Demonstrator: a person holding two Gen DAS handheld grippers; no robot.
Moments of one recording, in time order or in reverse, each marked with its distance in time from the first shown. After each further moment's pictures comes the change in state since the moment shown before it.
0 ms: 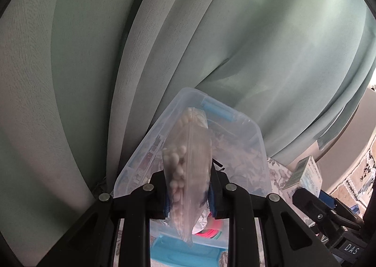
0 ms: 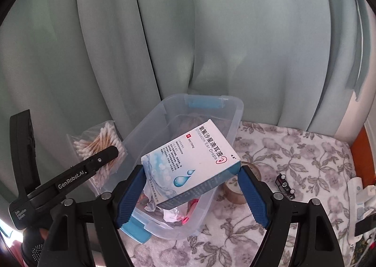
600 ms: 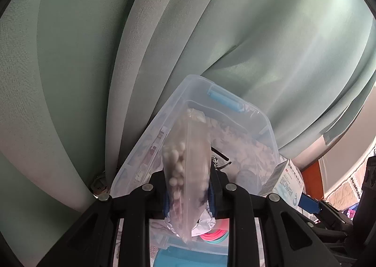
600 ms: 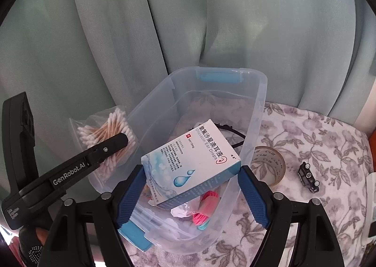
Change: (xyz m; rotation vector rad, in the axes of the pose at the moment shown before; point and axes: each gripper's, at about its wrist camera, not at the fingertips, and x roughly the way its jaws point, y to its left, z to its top) left arm 0.029 0.011 -0.003 -0.008 0.058 0.004; right arm 0.032 0.011 -0.001 -0.004 0.109 0.050
